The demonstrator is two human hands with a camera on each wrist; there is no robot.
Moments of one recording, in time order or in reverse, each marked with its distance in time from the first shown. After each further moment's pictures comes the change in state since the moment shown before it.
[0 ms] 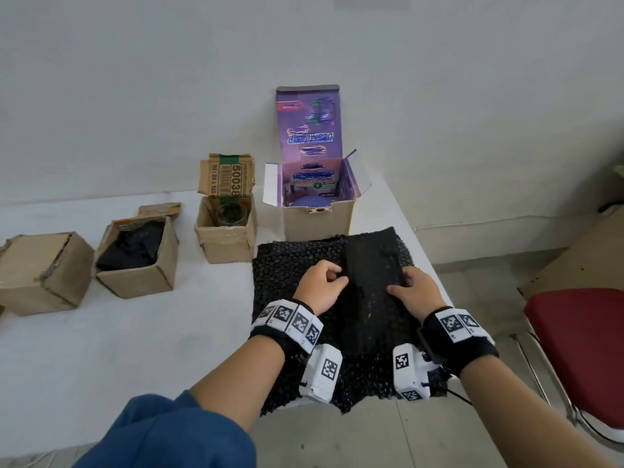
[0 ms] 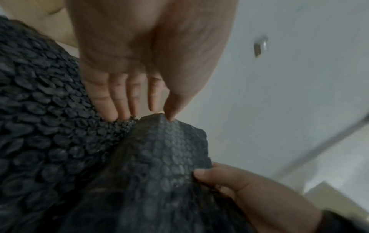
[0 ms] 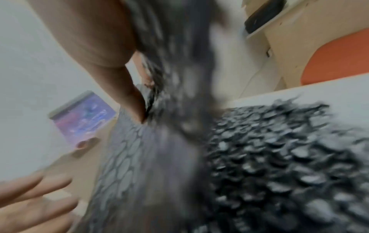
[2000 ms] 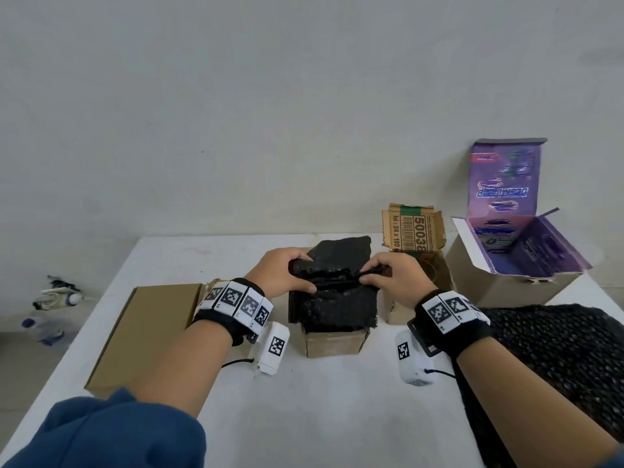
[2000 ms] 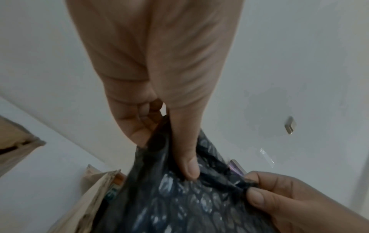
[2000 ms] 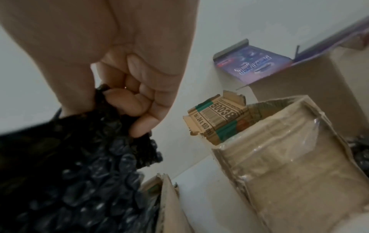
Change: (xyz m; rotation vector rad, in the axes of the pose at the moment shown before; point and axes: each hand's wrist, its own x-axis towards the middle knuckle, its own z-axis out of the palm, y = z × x) left_hand 0.008 -0.163 -0.457 0.228 0.119 0.175; right_hand 0.027 -0.323 0.302 -0.131 -0.228 -0.582
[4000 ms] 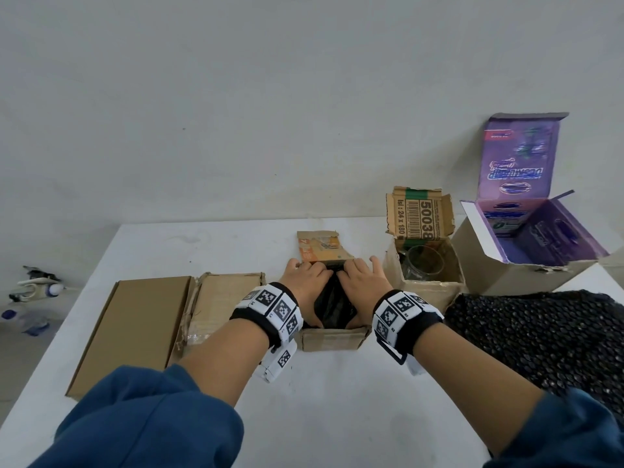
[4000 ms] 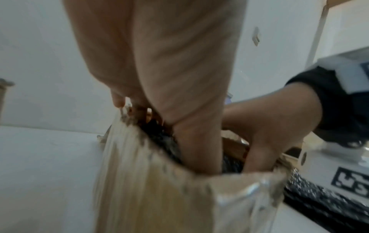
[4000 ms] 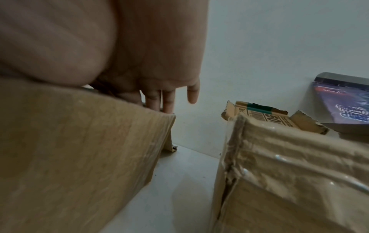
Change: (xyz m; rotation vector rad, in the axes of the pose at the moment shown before) left_hand 0.033 -0.023 0.065 0.967 -0.281 0.219; right_hand 0.022 0.011 0.079 -1.053 -0.395 -0.088
